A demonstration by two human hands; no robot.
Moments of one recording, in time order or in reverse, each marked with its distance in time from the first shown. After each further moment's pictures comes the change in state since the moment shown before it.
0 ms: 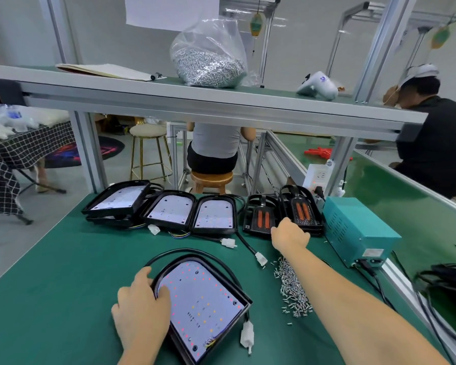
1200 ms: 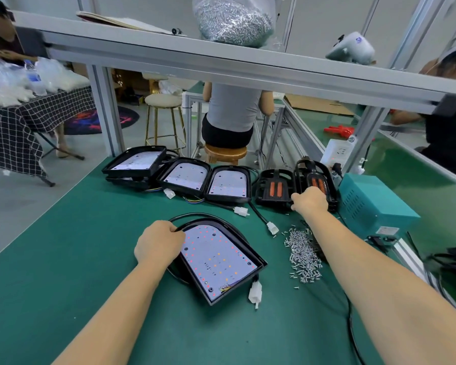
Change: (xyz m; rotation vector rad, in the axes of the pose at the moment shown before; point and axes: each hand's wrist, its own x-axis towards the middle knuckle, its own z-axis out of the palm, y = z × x) left_hand 0.042 0.009 -0.005 0.105 -0.136 -0.010; right_hand 0.012 0.009 -0.015 0.428 -0.033 0.089
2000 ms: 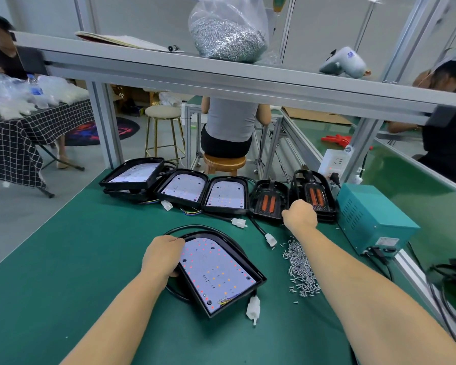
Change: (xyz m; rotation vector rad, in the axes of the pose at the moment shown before) left_hand 0.008 0.001 0.016 -0.479 -0.187 -0.086; right_hand -0.007 -0.002 0.014 -0.170 0.029 -0.091
